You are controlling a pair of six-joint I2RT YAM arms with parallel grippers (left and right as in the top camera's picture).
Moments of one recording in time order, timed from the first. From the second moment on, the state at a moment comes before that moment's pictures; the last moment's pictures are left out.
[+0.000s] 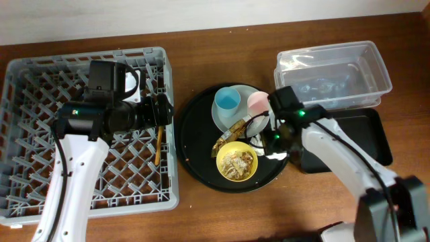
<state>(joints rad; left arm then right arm) -0.17 1.46 1.47 -1.08 0.24 -0.27 0.28 1.57 1.03 -0.86 -0.06 0.19</state>
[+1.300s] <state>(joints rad) -0.17 1.46 1.47 -1.08 0.24 -0.27 -0.02 1.69 1.67 -1.13 0.03 0.23</state>
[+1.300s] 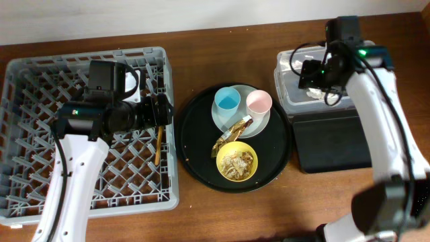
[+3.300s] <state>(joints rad) -0.17 1.46 1.47 -1.08 0.24 -0.27 0.82 1.68 1.03 -0.79 0.02 0.26</state>
